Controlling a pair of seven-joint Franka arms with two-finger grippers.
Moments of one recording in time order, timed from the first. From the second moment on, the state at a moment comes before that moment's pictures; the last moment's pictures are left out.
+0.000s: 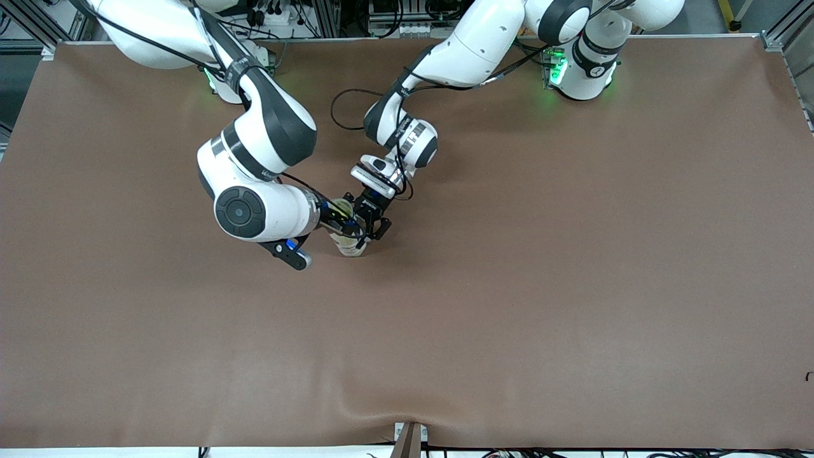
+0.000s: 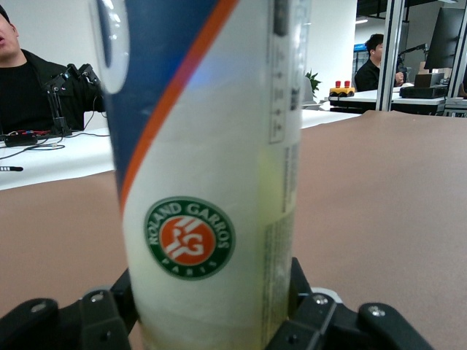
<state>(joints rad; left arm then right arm) -1.06 0.99 0.07 -1.48 2.60 2.38 -2.83 0.20 0.57 0.37 -1.39 0.13 1.66 1.11</state>
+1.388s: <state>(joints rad) -1.05 0.99 0.00 -1.51 2.59 2.40 -2.83 -0.16 0.46 0.36 -1.18 0.06 1.46 0.53</state>
